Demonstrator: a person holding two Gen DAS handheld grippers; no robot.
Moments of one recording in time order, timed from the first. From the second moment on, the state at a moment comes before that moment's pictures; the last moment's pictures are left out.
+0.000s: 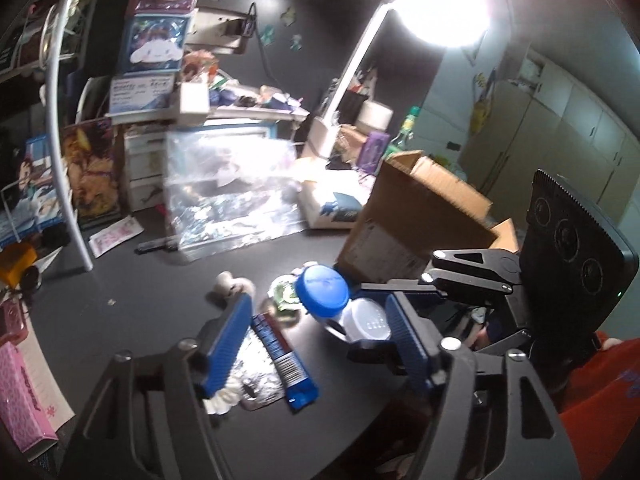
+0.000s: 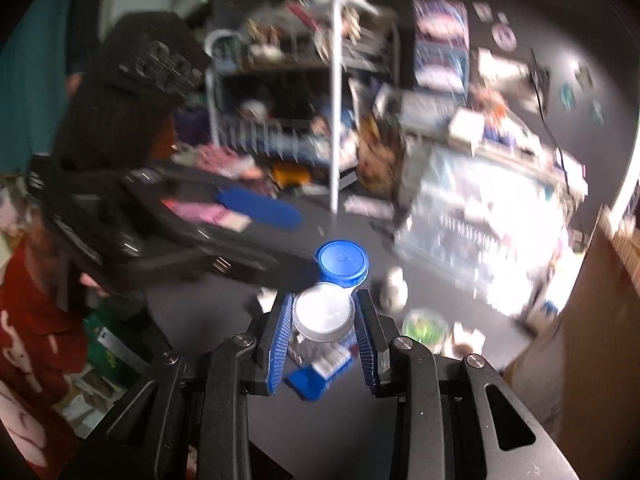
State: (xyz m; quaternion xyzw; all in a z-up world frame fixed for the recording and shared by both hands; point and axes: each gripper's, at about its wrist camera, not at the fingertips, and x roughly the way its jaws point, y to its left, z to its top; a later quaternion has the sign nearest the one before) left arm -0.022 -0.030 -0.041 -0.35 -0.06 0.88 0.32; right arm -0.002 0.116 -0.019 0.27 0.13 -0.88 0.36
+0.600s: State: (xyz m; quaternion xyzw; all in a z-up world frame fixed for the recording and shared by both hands) left arm -0.081 0.108 0.046 -0.34 -0.02 0.85 0.41; right arm -0.012 0.221 0.073 0.24 0.11 -0.91 0.33
